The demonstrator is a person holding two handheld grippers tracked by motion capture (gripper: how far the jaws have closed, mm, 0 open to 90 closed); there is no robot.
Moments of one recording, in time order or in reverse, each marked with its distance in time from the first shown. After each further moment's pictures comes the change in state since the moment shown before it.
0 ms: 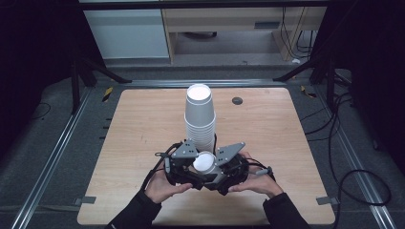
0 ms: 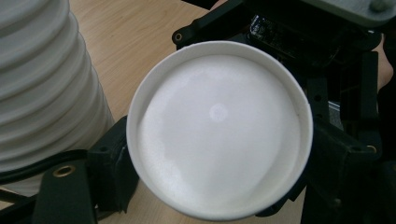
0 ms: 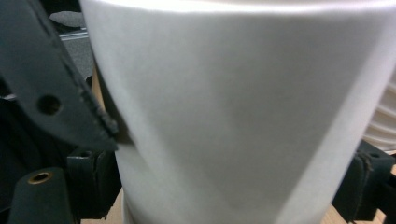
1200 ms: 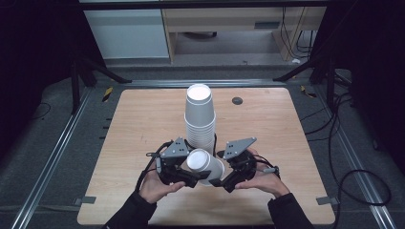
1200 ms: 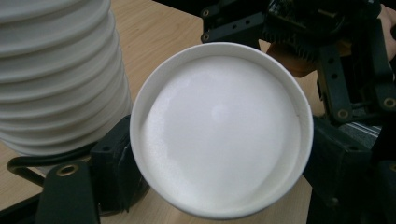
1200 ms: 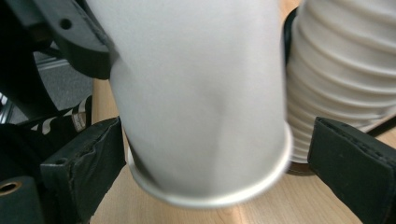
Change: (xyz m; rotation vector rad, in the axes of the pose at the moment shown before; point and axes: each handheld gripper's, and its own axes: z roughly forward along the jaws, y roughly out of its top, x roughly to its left) left arm 0.005 -0.007 -0.019 -0.062 0.032 -0.020; right arm -0.007 -0.004 -0.022 -0.067 -0.025 0.086
